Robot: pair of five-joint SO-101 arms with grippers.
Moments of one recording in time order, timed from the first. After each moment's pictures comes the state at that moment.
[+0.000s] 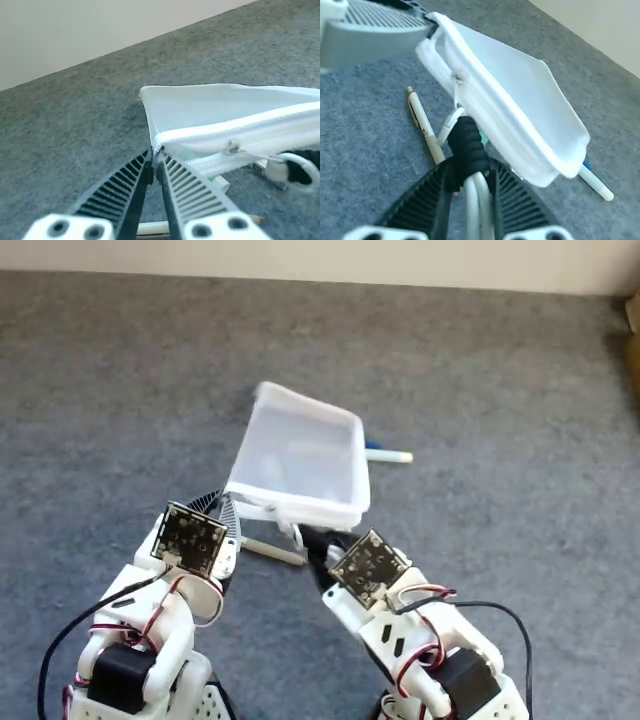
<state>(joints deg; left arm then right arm) 8.3 -103.6 75.6 60.5 -4.6 -36.2 -104.4 78.4 59.3 17.8</state>
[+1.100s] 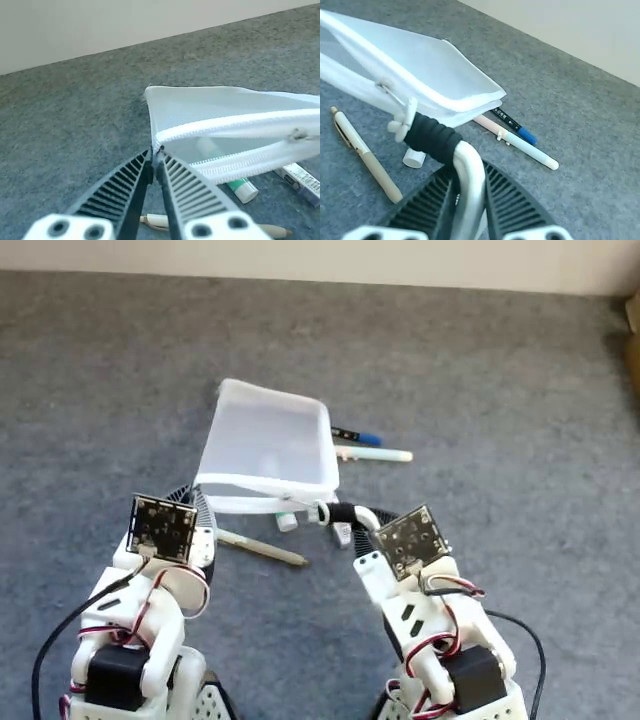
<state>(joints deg) 0.9 -103.6 75.6 60.5 -2.0 -22.6 -104.6 78.4 56.6 15.6</state>
